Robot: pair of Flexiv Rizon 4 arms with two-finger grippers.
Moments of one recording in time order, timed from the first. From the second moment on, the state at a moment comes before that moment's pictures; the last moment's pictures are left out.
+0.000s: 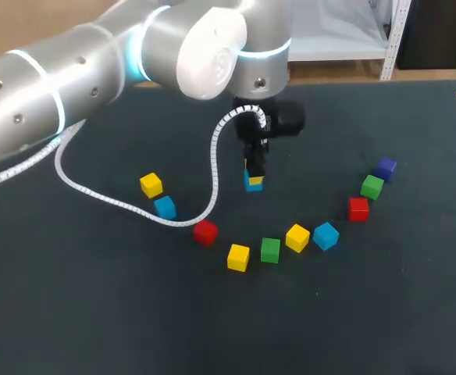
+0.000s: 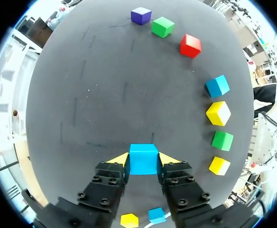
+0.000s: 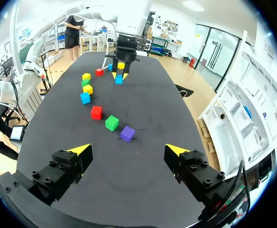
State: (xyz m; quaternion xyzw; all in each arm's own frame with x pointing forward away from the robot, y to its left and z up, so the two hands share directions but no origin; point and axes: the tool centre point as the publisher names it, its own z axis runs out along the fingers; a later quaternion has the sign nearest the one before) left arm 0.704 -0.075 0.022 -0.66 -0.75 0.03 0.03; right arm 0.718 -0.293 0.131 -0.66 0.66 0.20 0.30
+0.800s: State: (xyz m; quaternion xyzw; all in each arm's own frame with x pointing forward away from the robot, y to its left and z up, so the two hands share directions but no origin) left arm 0.698 -0.079 0.015 -0.69 -0.72 0.02 0.00; right arm 0.718 -0.293 0.131 -0.66 0.66 0.20 0.30
